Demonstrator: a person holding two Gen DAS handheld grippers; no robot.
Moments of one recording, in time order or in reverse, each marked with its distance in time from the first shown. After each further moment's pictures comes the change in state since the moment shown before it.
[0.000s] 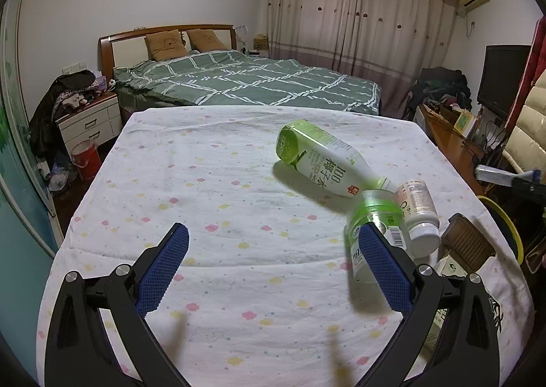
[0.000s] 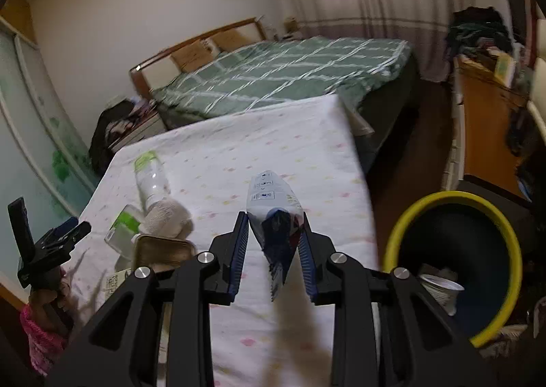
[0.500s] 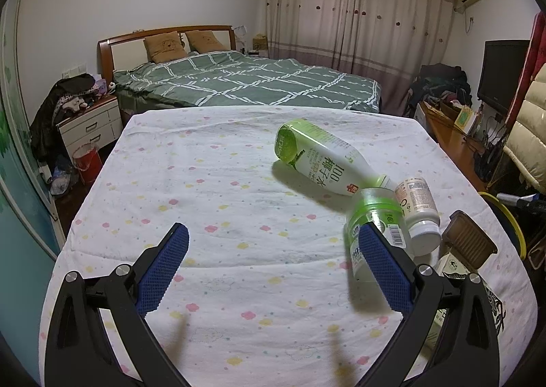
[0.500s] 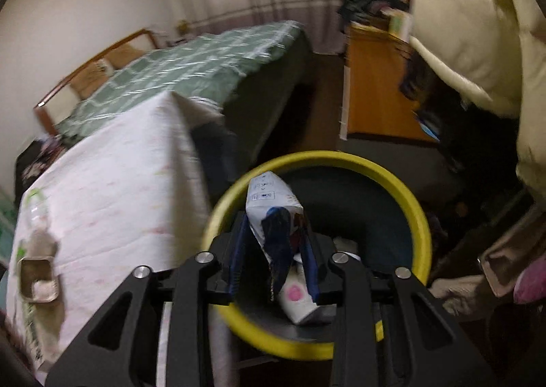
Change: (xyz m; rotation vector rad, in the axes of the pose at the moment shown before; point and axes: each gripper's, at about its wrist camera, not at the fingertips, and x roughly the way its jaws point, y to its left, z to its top) left arm 0.000 -0.001 0.001 0.017 0.001 0.008; right arm -0.001 -0.144 -0.028 0.253 0.034 -0.372
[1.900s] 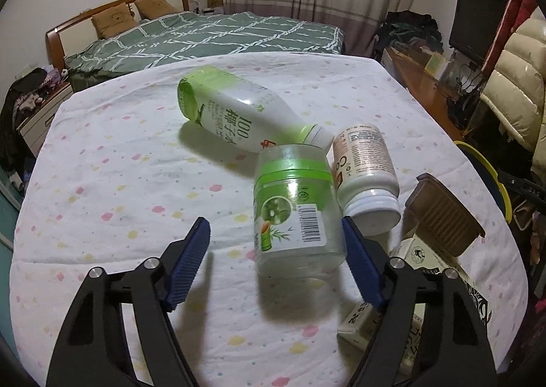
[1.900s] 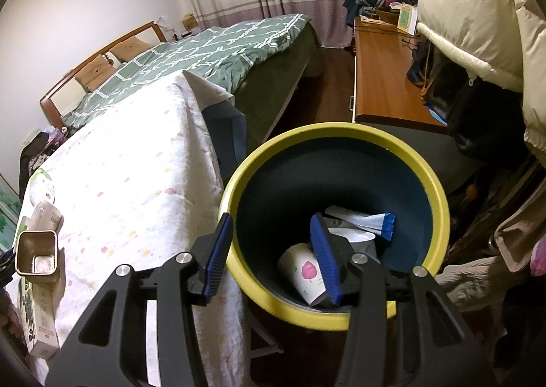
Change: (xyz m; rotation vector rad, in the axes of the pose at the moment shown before) left arm 0.053 -0.066 0.001 0.130 0.220 -0.133; right arm -0.005 0.015 -0.033 -0.030 0.019 0.055
